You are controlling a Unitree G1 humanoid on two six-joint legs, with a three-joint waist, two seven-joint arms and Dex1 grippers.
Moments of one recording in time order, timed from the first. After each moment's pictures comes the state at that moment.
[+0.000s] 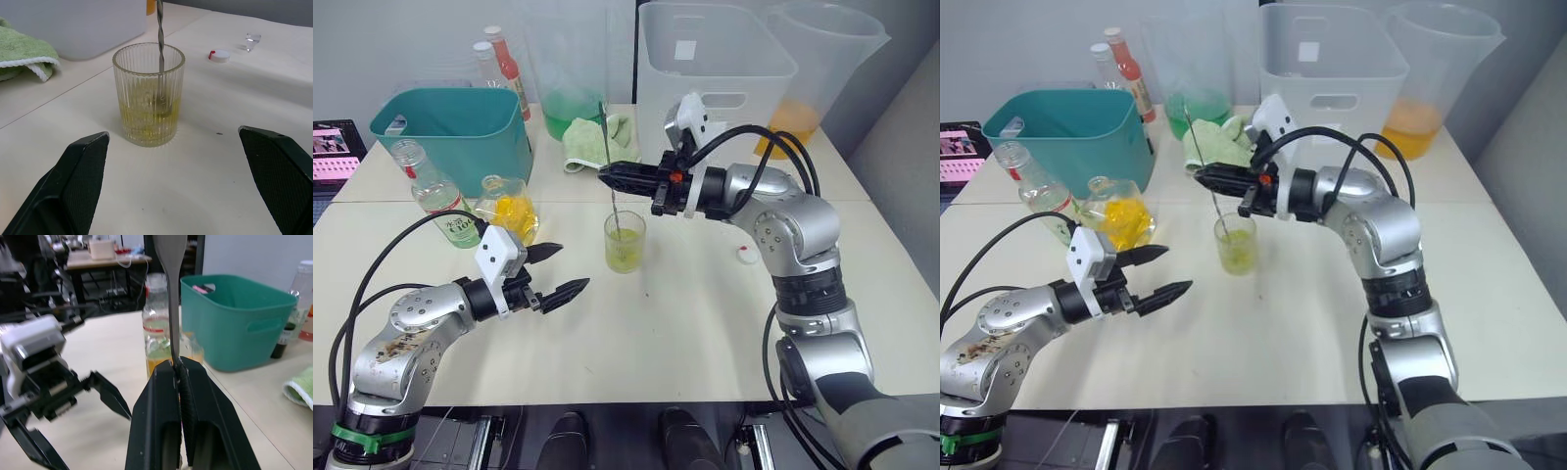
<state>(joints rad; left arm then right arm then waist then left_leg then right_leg) -0.15 0.67 0.16 -0.42 -0.55 0.54 -0.80 -0.97 -0.32 0.08 -0.02 0.50 0.70 0.87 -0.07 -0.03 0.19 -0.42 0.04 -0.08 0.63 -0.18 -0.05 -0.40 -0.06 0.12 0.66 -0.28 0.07</state>
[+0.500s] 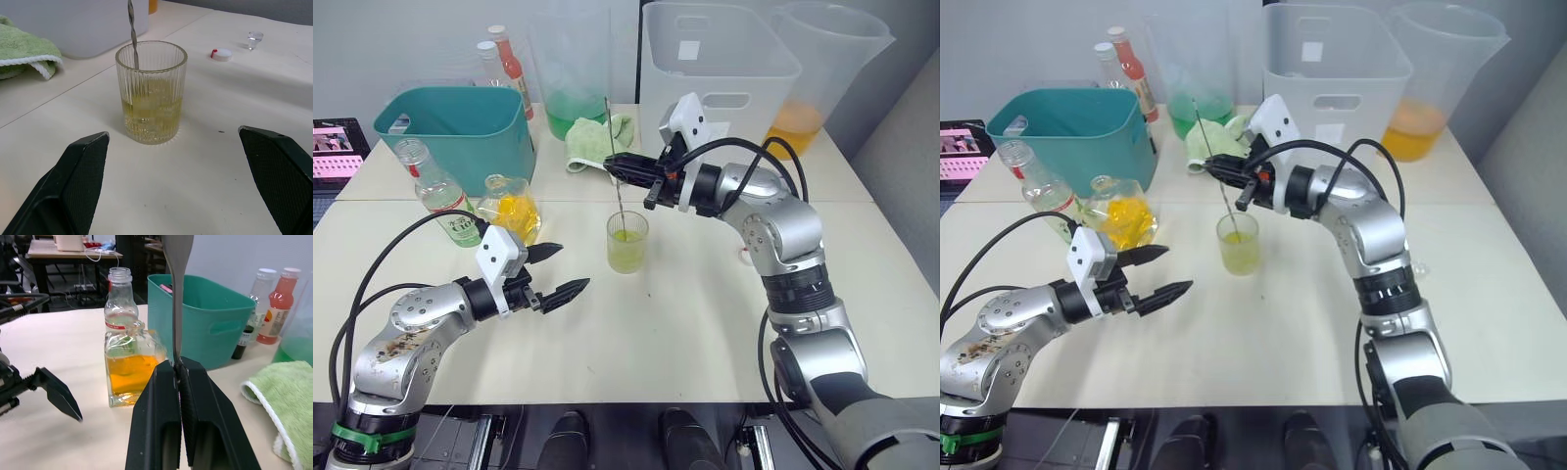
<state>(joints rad) -0.16 0.67 0.15 -0.42 -0.55 0.54 -0.80 -0.97 -0.33 0.12 0.08 0.36 0.53 0.83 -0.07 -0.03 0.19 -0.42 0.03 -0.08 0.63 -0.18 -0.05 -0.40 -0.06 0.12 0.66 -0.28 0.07</state>
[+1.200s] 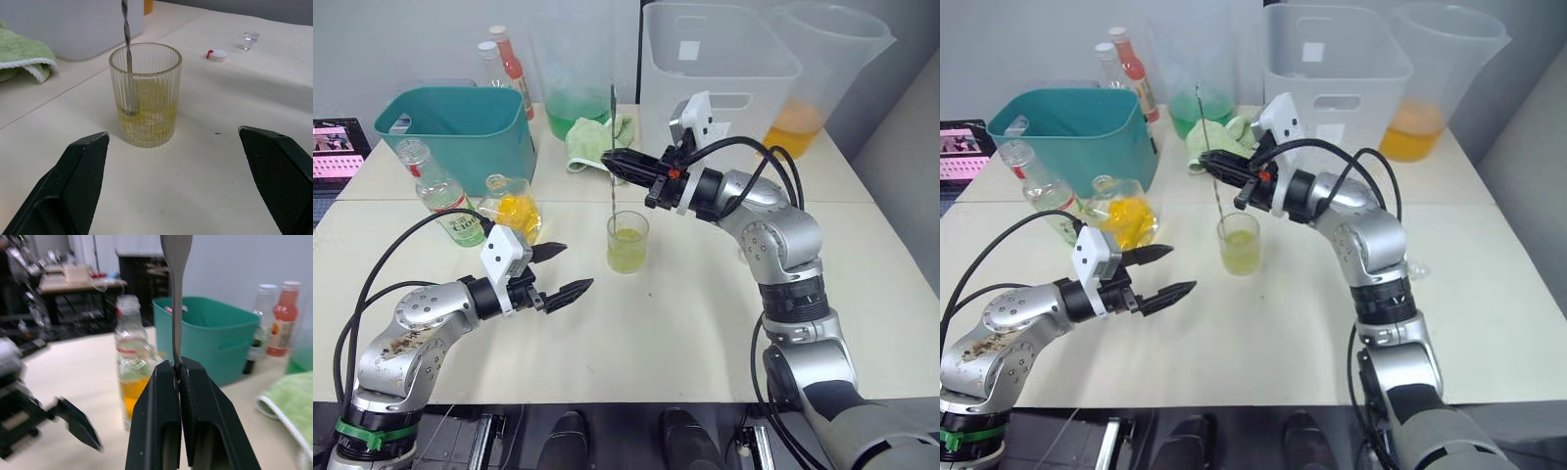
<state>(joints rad) -0.17 0.67 0.13 -0.42 -0.55 0.54 -0.80 -0.92 -0.29 0.08 0.05 0.39 0.52 0.78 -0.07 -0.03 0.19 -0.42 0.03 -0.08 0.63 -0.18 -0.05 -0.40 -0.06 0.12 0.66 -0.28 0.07</state>
